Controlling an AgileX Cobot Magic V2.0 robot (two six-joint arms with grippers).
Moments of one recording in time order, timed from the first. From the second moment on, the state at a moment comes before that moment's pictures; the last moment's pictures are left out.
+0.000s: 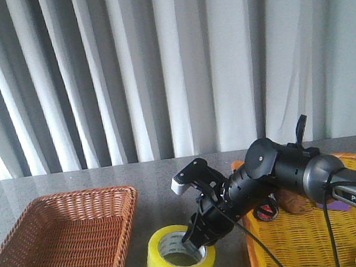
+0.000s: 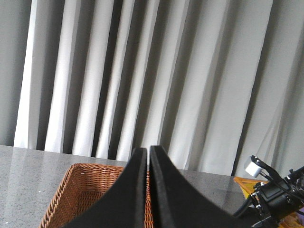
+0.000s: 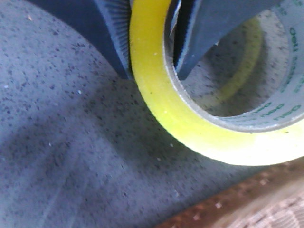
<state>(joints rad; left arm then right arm) -0.09 0.19 -0.35 -0.05 0.05 -0.19 0.34 2.14 -1.80 0.60 0.84 -0.83</state>
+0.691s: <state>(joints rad) -0.09 0.19 -0.35 -0.06 0.05 -0.19 0.34 2.11 -1.80 0.51 0.81 -0.66</state>
